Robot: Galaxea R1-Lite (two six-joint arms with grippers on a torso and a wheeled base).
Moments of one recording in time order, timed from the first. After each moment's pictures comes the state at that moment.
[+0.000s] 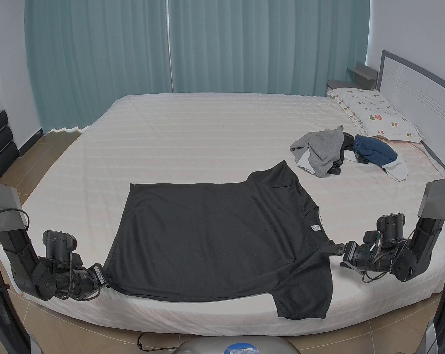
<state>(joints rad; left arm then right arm) 0.05 2.08 -0.29 -0.86 -0.23 -0.57 0.05 2.23 -0.43 -1.09 0.44 0.58</state>
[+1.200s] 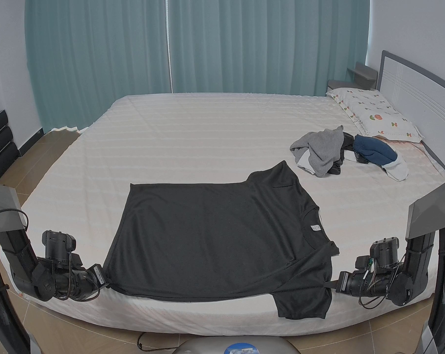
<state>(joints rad) 0.05 2.07 -0.28 -0.86 -0.23 -0.56 0.12 2.33 -0.24 -1.28 0.38 0.47</state>
